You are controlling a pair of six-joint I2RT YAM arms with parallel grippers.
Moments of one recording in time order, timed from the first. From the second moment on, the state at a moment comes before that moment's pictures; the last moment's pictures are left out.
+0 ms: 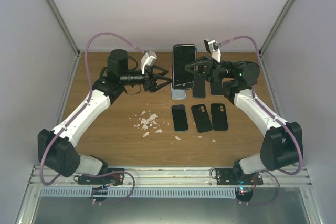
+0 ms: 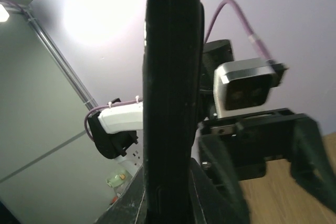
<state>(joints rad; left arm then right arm) -0.40 1.40 1.25 -0.13 0.91 -0.16 0.31 1.45 1.10 1.17 -1.28 1.32</state>
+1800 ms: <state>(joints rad) -0.43 1.34 1.19 0.02 0.96 -0.32 0.30 1.45 1.03 1.18 -1.10 1.35</state>
